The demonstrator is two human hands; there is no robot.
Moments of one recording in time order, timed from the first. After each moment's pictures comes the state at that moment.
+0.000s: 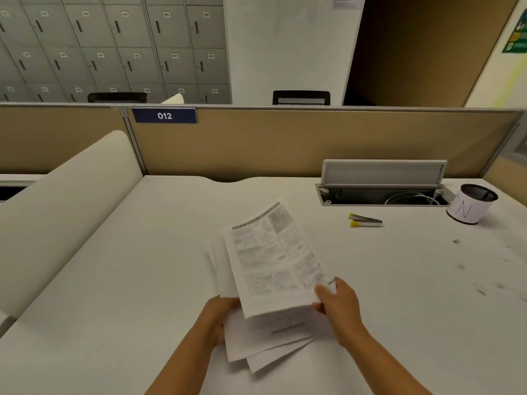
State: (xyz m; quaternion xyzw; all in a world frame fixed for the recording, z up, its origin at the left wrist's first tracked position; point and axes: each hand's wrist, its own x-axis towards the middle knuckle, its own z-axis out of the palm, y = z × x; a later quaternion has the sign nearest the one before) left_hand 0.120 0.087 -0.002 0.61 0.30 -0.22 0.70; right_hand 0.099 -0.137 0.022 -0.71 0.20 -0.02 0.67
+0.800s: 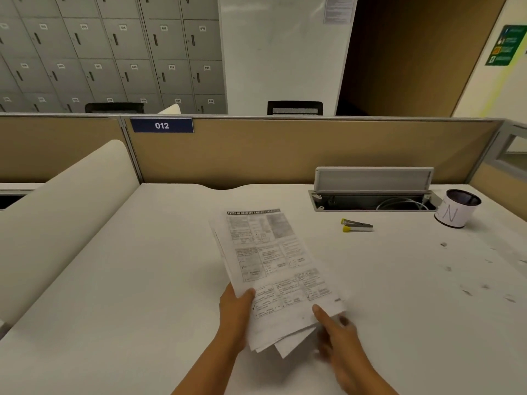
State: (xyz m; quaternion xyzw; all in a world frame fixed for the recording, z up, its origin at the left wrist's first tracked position) left_hand 0.097 0.037 0.019 0.62 0.17 -0.02 0.76; right_hand 0.047 -0.139 0.017 -0.53 0.32 0.07 0.78
